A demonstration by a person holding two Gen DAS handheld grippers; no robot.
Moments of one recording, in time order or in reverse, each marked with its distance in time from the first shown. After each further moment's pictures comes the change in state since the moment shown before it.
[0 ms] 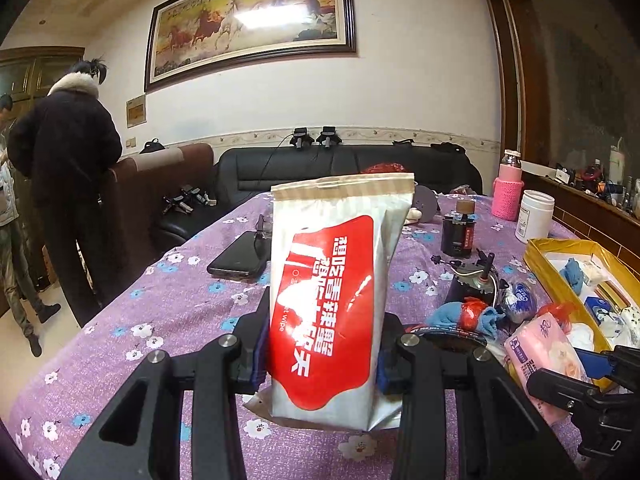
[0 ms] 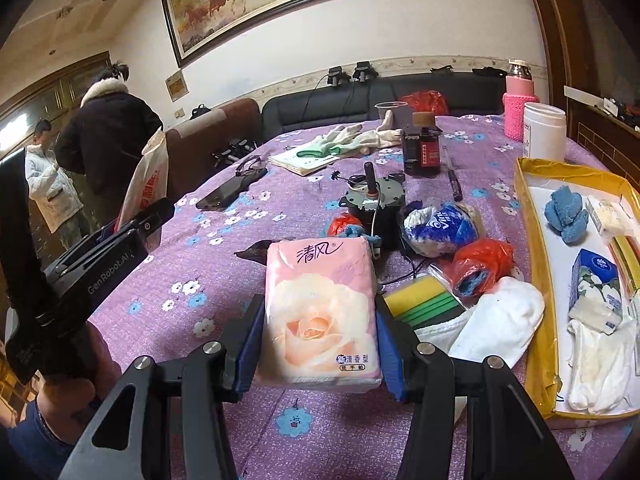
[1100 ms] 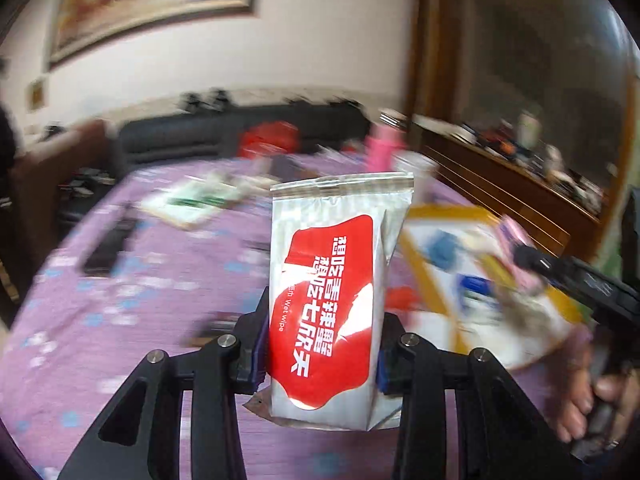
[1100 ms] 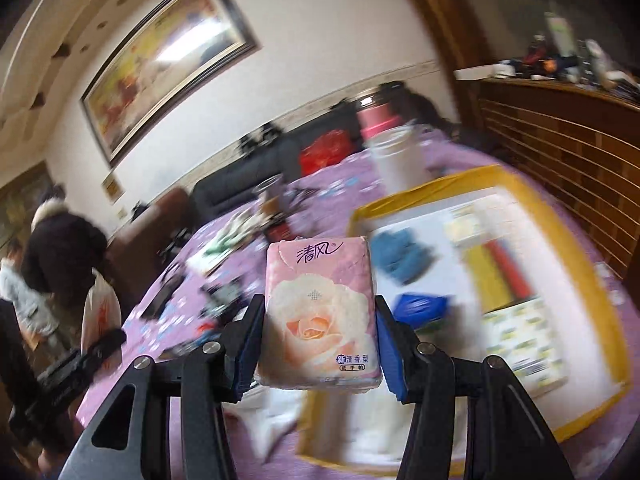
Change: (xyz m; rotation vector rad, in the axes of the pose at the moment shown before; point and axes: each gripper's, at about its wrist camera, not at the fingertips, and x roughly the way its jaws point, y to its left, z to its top) left arm -0.012 -0.133 0.029 0.106 0.220 -0.415; right arm -0.103 -0.171 0.023 0.363 -0.210 -0.169
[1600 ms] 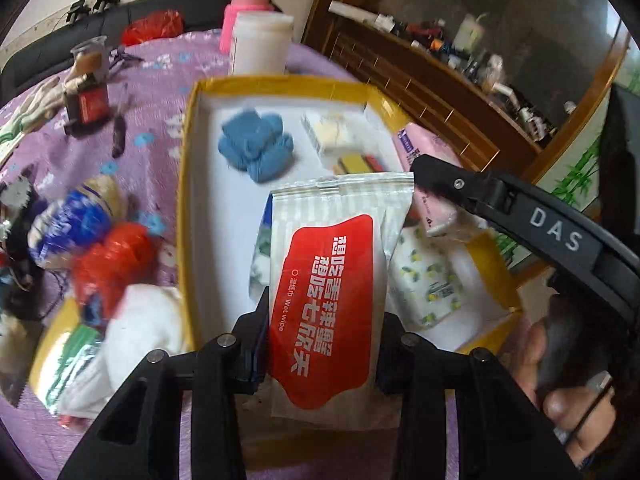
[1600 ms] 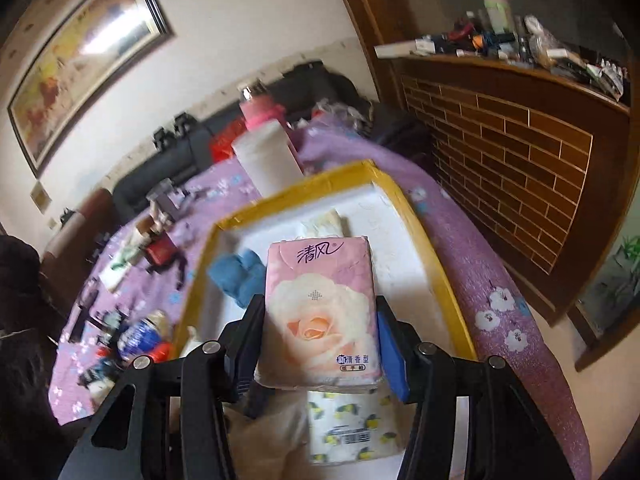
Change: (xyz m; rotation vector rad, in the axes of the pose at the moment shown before) left arm 0.137 -0.144 -0.009 0.006 0.410 -0.277; right arm 0.022 -0.080 0.034 0.046 0.146 -0.256
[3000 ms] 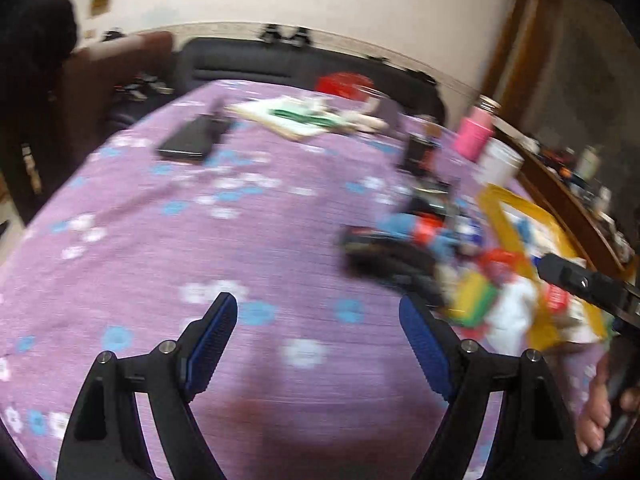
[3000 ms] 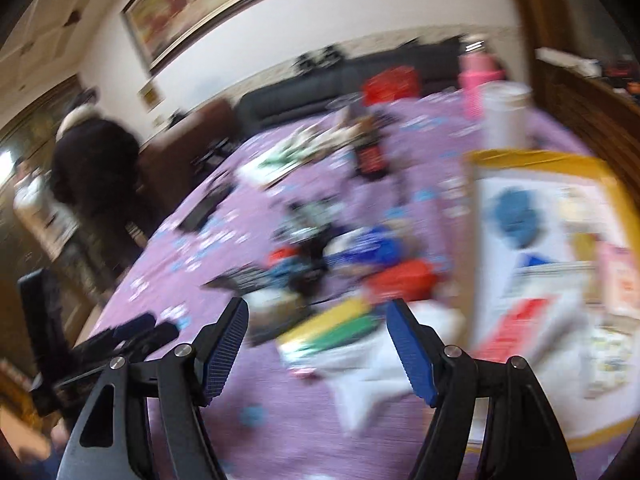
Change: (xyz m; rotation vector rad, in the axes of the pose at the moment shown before) left arm -0.197 0.243 -0.133 -0.364 -0.330 0.383; right arm 0.006 0.221 -0.081 -0.352 0.198 0.439
